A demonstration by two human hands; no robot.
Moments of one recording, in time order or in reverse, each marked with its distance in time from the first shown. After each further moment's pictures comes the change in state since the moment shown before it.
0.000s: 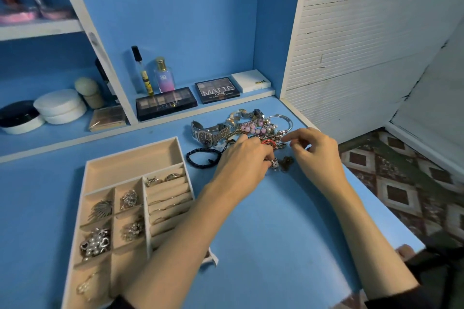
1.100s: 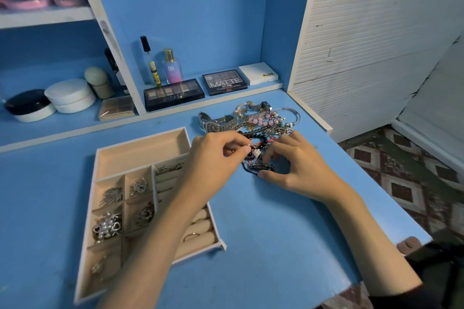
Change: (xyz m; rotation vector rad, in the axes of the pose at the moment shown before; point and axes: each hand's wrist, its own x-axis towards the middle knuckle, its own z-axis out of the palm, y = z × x) left_hand -0.045 -0.023 -0.035 -0.469 0.207 -0.253; right_hand -0.019 -0.011 0.010 -0.271 -0.426 -0.377
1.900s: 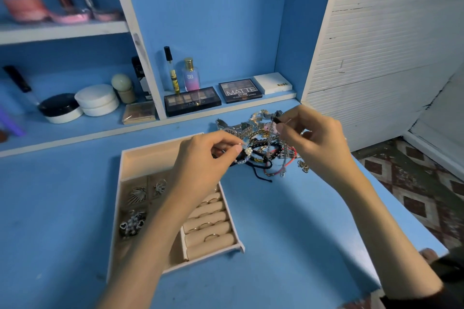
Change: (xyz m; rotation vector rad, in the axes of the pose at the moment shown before) left_hand -0.015 -0.005 -0.039 -0.023 0.103 -0.027; right_hand 0.022 -0.045 -0.032 0.533 0.343 0.083
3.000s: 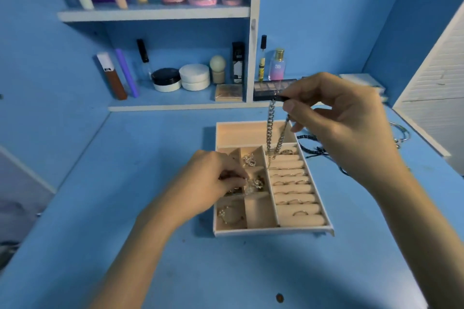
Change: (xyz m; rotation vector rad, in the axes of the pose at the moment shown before) left_hand -0.077 -0.055 -0.104 0.240 -0.165 -0.110; right_hand -0.010 -0.118 0.087 0.241 -0.210 -0.220
